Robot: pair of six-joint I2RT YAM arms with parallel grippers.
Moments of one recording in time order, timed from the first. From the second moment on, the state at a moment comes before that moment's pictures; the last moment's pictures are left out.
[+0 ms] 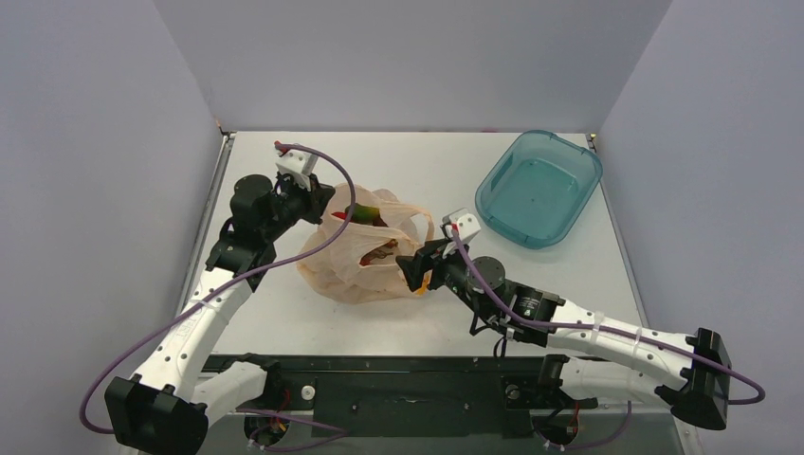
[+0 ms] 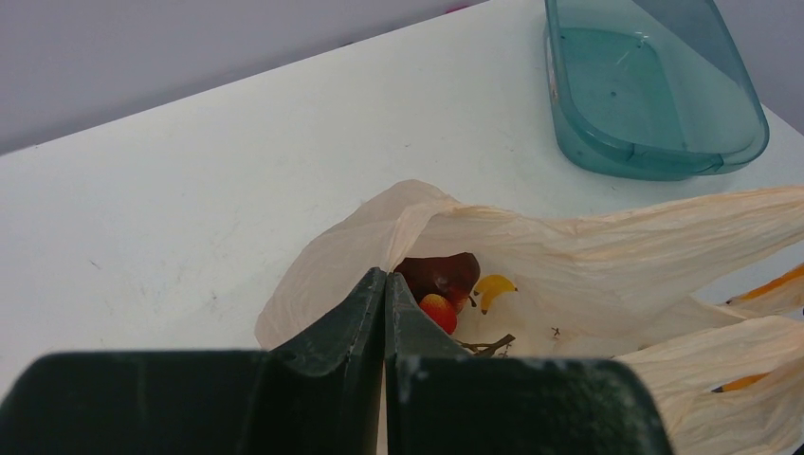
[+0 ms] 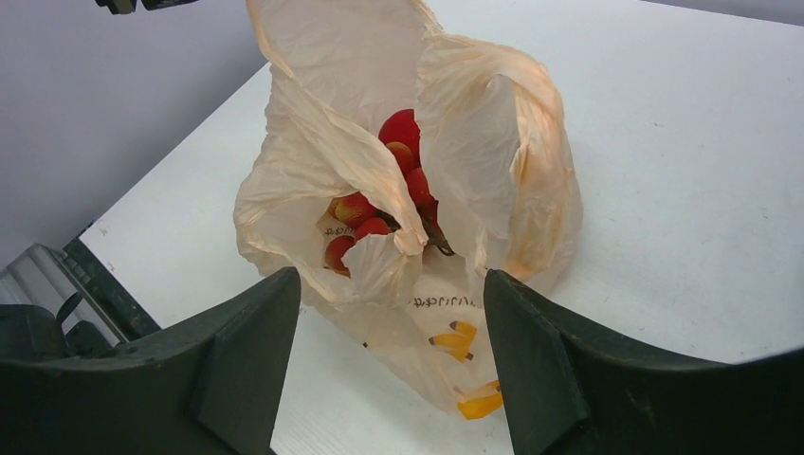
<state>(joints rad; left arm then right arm) -0.31 1.04 0.95 -0.10 0.25 -0.06 1.11 1.00 0.73 0.10 0.41 0.30</state>
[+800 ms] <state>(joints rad) -0.27 1.15 0.95 -0.09 0.38 -0.16 1.39 1.59 1.10 0.18 0.18 0.14</state>
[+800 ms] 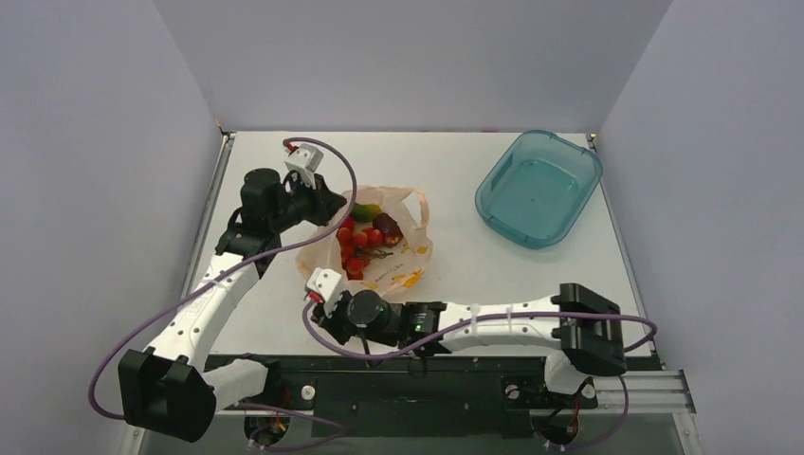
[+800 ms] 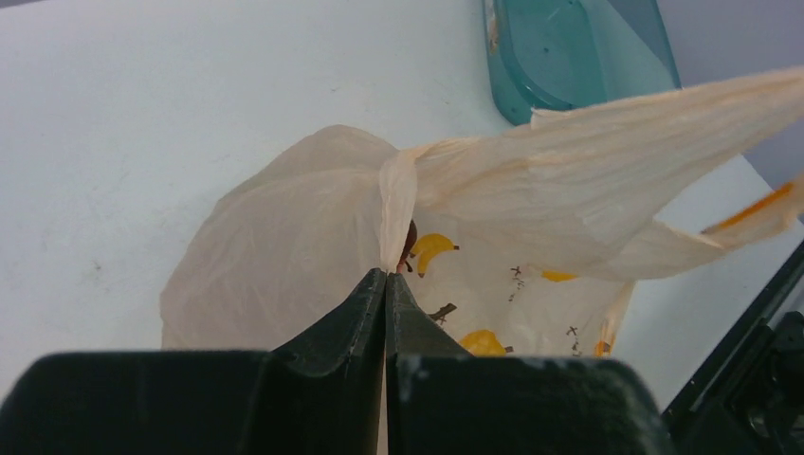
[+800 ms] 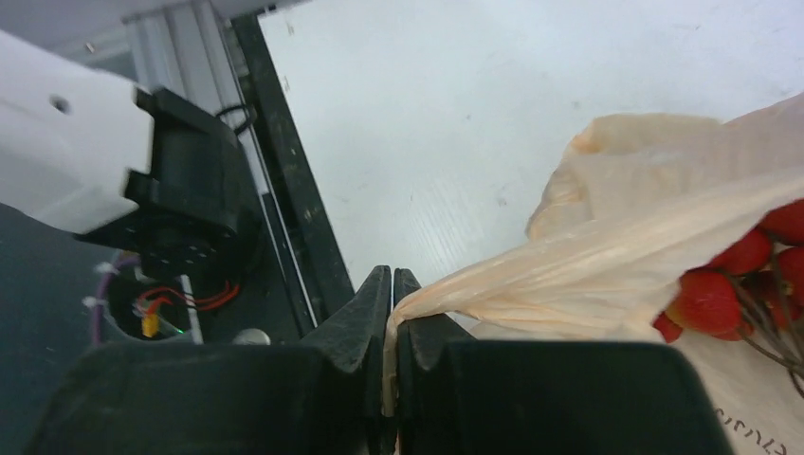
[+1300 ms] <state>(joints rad) -0.08 1.29 0.98 -0.12 0.65 -0.45 1.36 1.75 0.96 0.29 0.00 0.15</state>
